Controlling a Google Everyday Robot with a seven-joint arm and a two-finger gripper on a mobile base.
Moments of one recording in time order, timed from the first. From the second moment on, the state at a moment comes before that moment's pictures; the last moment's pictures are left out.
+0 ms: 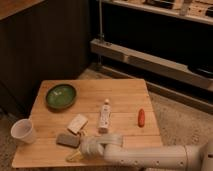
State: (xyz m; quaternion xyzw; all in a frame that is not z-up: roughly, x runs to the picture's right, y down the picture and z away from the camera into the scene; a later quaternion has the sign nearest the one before) arm -0.168 0.296 0.785 0.39 -0.23 -0.84 0.31
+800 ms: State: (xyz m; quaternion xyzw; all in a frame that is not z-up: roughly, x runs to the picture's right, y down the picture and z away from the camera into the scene) arm -0.167 0.292 0.779 0.39 -0.23 -0.84 0.31
